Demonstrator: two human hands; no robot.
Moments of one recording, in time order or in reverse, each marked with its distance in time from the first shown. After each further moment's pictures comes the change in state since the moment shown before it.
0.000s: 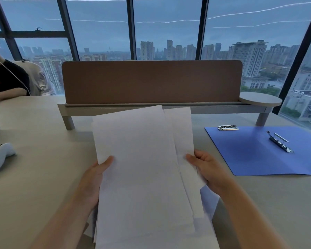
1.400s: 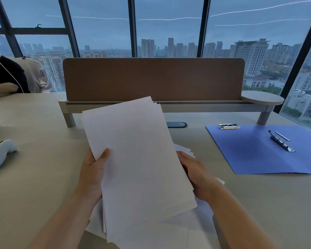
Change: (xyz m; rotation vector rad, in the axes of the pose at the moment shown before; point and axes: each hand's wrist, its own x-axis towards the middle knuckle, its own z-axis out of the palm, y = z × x) left_hand 0.009 0.000 0.002 -0.044 0.076 0.243; right_hand -0.010 0.002 0.043 0.171 -0.064 0.184
